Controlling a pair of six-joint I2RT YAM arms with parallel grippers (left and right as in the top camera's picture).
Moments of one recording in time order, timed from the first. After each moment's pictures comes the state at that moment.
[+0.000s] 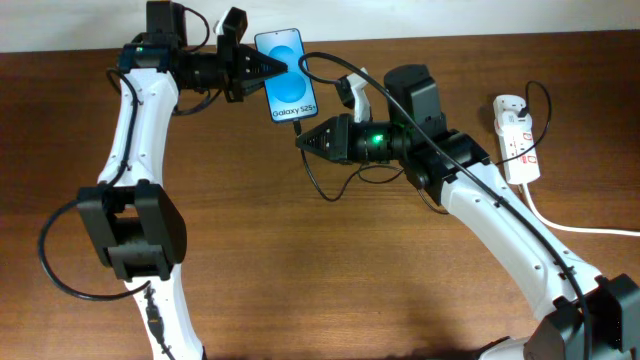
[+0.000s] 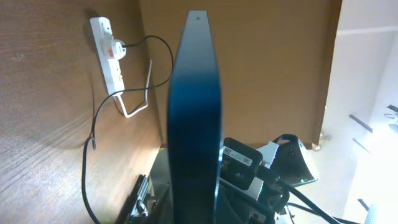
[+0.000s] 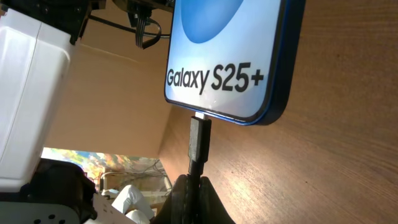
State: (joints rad) left arm -0.01 2.23 2.13 -0.95 1.51 -0.38; right arm 0.41 1.60 1.32 -0.27 -0.85 0.72
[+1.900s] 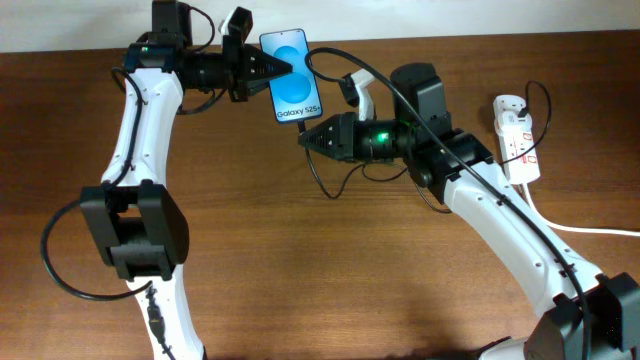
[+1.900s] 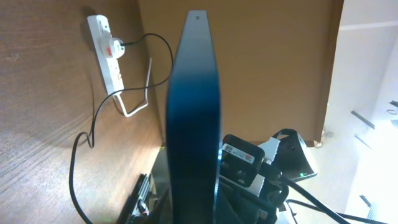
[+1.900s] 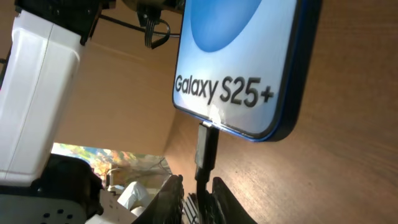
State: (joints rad) left arm -0.03 2.23 2.13 -0.94 1.50 -0.39; right arm 0.39 1.60 1.30 -0.23 -0.89 0.73
